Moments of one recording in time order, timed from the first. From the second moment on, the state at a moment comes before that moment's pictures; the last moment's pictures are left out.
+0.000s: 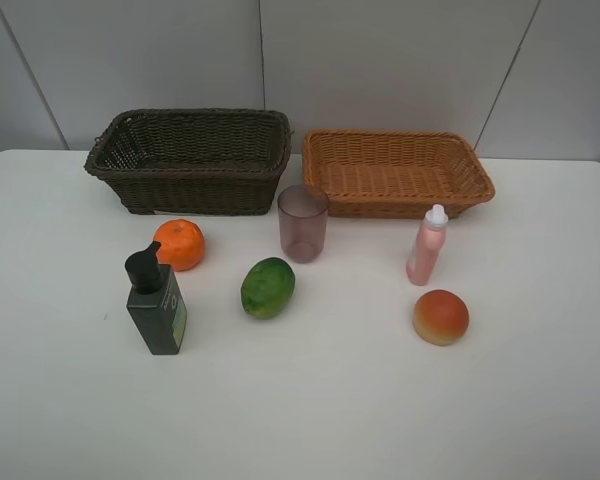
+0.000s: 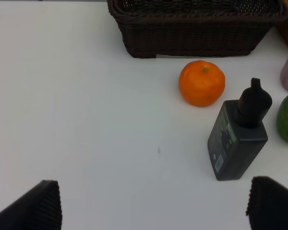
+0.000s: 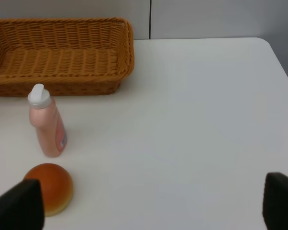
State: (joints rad) left arm 0.00 -0.01 -0.50 -0.05 1.06 -0.03; right arm -0.06 0.00 -0.52 -0.06 1.06 0.01
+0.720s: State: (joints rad) left arm 0.00 -0.01 -0.50 -0.05 1.06 -0.03; right arm -0.06 0.00 -0.52 -0.06 1.06 0.01
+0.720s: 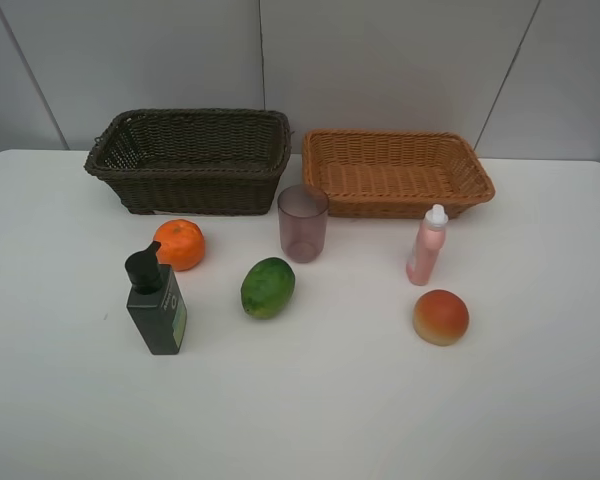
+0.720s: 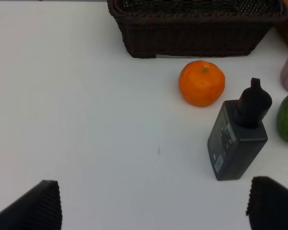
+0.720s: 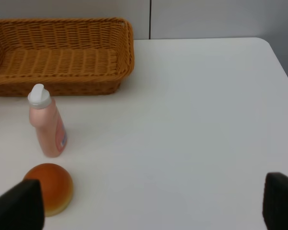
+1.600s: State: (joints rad) left arm 0.00 -0.01 -0.50 -0.05 1.06 -0.03; right arm -0.06 0.00 -0.52 -0.06 1.06 0.01
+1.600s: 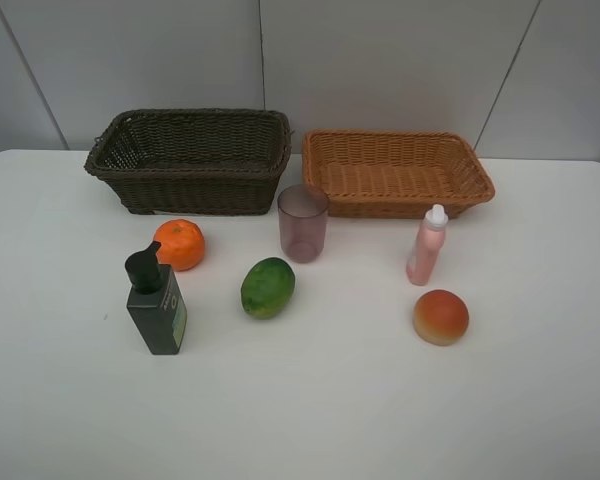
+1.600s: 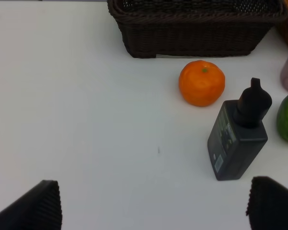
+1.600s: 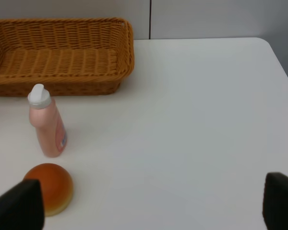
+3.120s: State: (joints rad) left arm 0.00 -0.01 -0.50 -0.05 1.06 -0.03; right arm -0.05 0.41 -0.60 0.01 0.98 0.01
